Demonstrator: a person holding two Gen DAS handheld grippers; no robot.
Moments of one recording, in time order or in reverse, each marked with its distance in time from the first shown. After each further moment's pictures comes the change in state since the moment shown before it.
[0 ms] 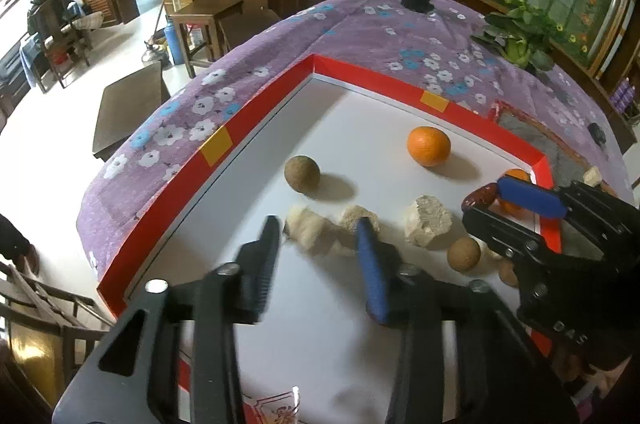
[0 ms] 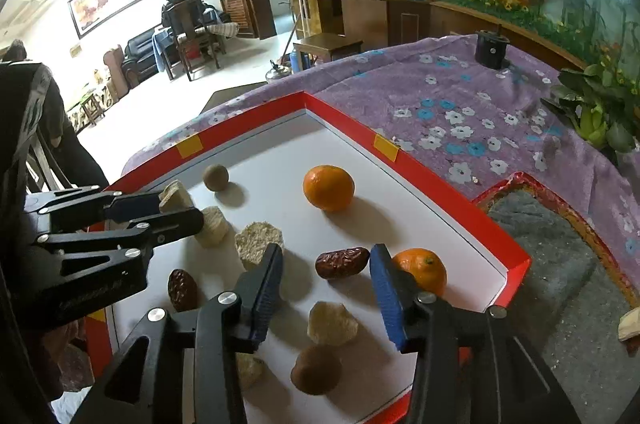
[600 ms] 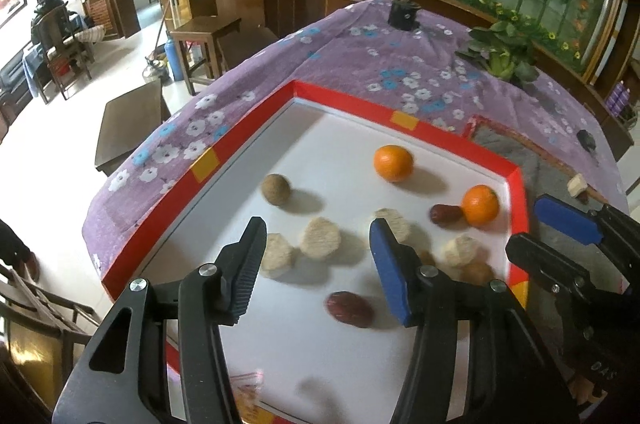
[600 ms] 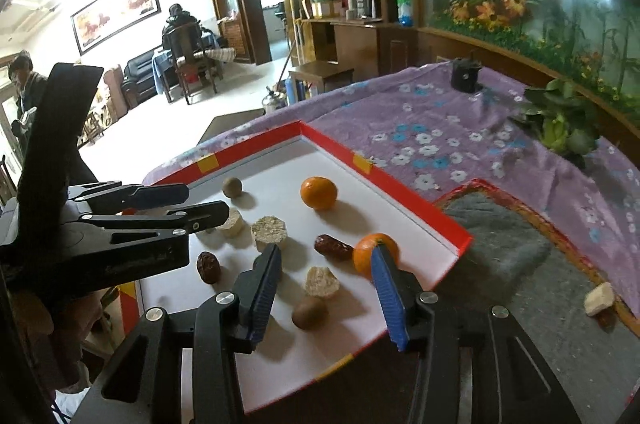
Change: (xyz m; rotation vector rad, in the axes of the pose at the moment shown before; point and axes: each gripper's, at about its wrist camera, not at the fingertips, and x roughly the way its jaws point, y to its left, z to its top) left arm -0.028 -0.024 0.000 0.017 -0.069 -0.003; right arm -0.068 -0.005 -0.021 0.018 -0.115 -0.033
